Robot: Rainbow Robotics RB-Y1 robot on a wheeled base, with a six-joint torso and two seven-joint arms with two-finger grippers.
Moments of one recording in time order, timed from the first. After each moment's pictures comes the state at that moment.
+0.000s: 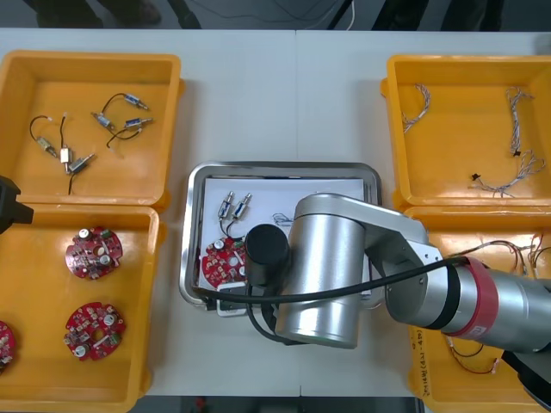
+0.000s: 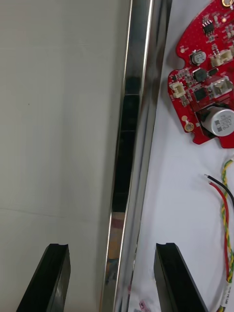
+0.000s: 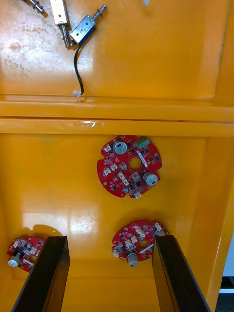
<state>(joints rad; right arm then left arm) -0.74 -0.42 1.02 -2.03 -0.58 1.74 1.81 -0.17 0.88 0.34 -2.27 0.96 1.91 -1.13</state>
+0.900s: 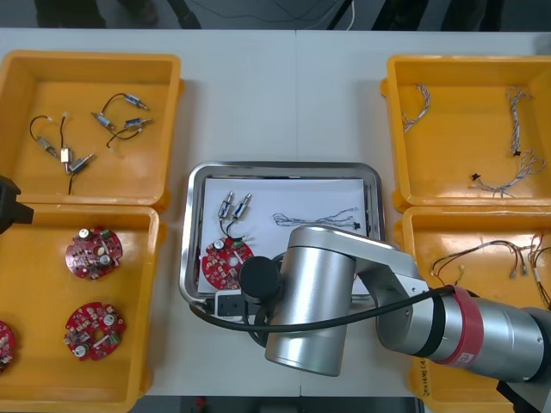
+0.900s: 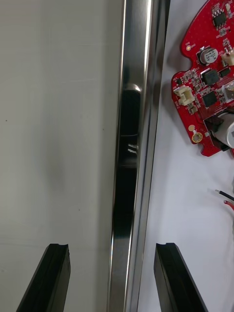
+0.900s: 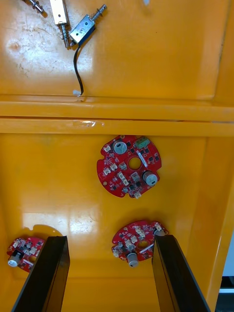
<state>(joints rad) -0.66 -0.38 1.06 -1.99 -0.41 1.70 1.81 -0.17 0.88 0.34 -2.27 0.96 1.91 -1.13</state>
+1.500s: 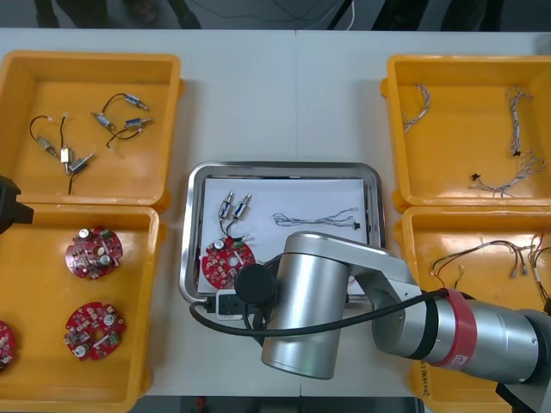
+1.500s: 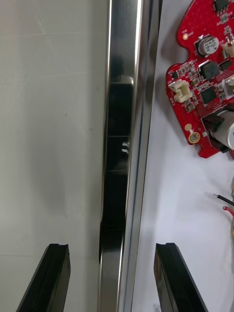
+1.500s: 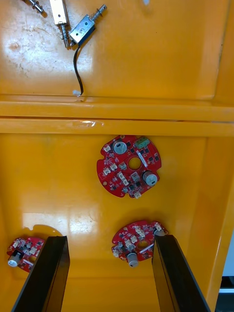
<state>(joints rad) -0.66 -0.38 1.08 -1.96 -0.36 1.67 1.81 -0.17 0.88 0.34 -2.27 0.96 1.91 -1.13</state>
